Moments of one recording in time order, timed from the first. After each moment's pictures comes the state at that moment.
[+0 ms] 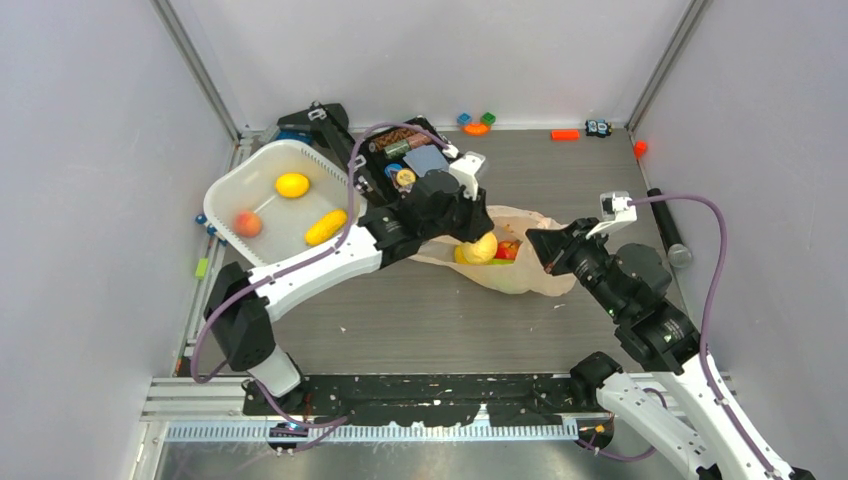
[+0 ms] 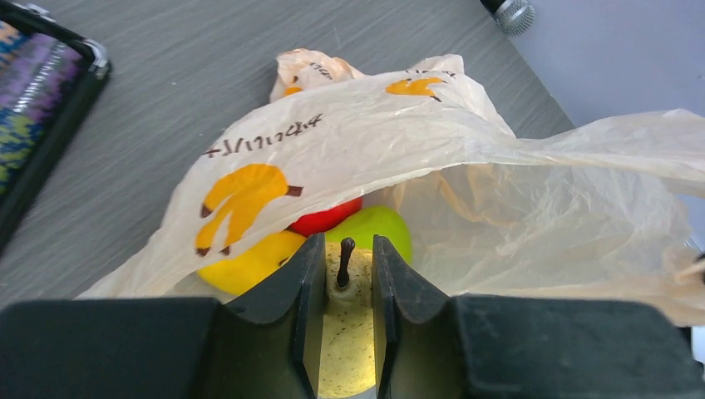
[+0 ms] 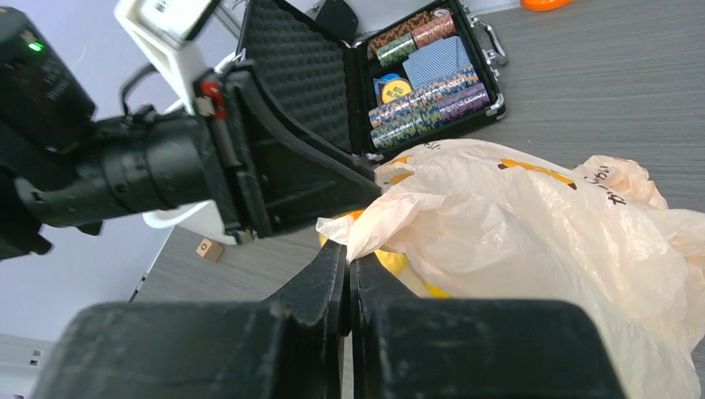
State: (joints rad) left arm -0.91 1.59 1.39 -0.21 0.00 -0.38; right arm 0.53 0.55 0.82 -0.38 0.07 0.52
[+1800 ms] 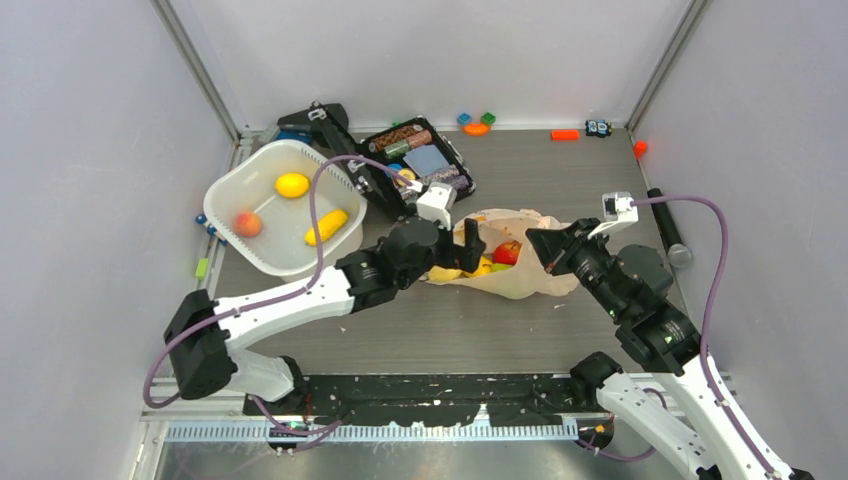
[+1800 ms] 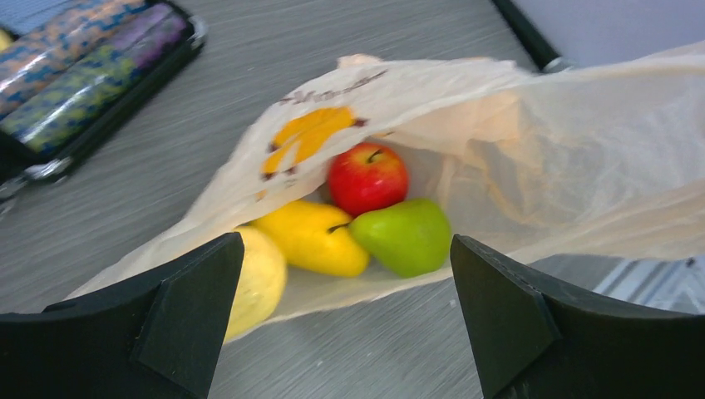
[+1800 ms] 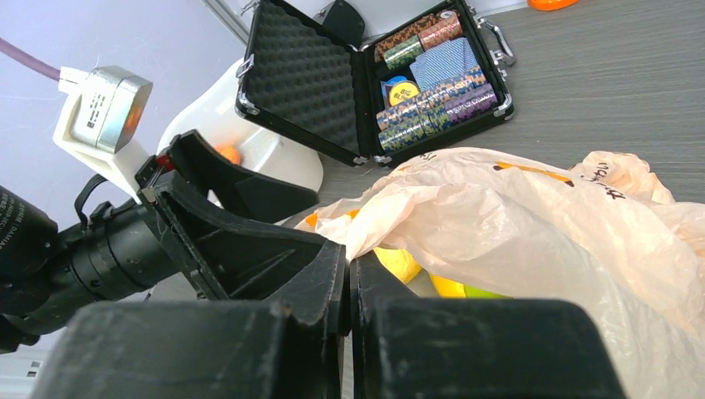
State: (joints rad) left arm -1.04 1.39 1.06 0.03 -0.34 -0.47; right arm 0.53 0.53 0.82 -0.37 0.06 0.55
